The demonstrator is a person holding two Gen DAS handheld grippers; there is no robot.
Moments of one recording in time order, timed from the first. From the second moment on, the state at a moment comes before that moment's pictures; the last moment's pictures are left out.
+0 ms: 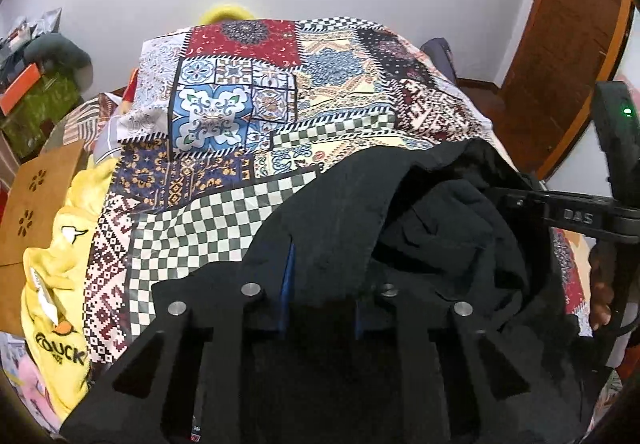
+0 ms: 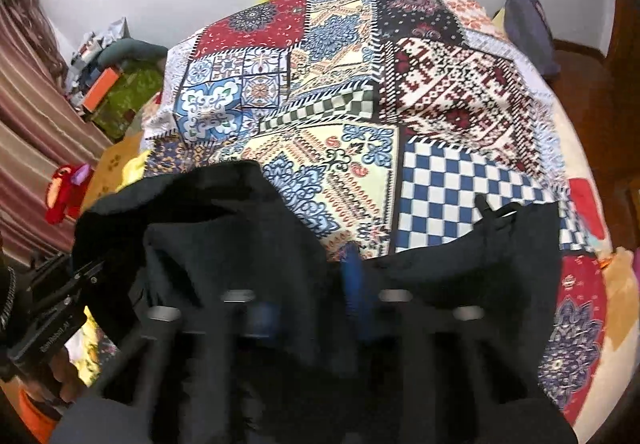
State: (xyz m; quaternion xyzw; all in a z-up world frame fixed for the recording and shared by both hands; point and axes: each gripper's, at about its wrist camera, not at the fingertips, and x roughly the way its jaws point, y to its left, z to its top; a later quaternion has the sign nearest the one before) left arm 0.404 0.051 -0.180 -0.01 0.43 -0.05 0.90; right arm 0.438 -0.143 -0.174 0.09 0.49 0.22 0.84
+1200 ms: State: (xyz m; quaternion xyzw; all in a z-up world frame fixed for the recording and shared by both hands) left arm 0.205 0.063 -0.108 0.03 0.39 -0.06 0.92; right arm 0.235 -0.171 -0.083 -0.02 0.38 0.28 0.88
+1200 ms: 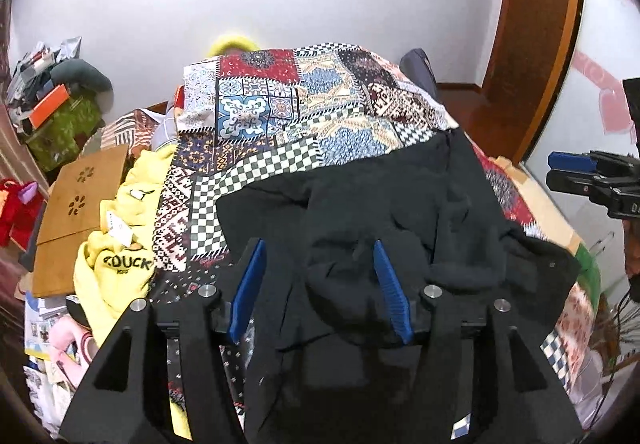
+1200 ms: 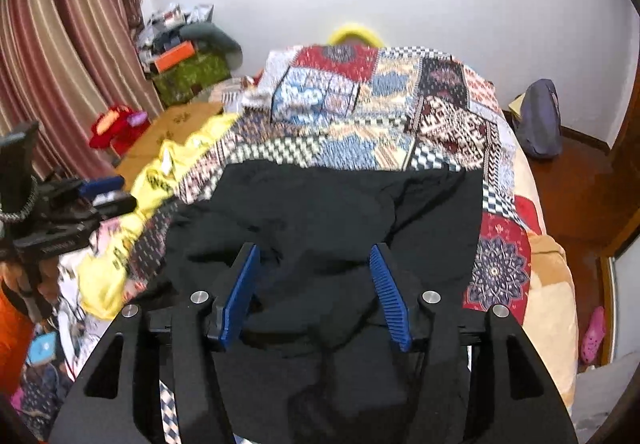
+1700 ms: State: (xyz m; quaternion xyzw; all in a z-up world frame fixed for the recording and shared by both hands) left arm 0.259 0.041 -0.194 -0.01 0.46 -0.05 0.89; right arm 0.268 -0.132 -0.159 -0.02 0.46 0.27 0.85
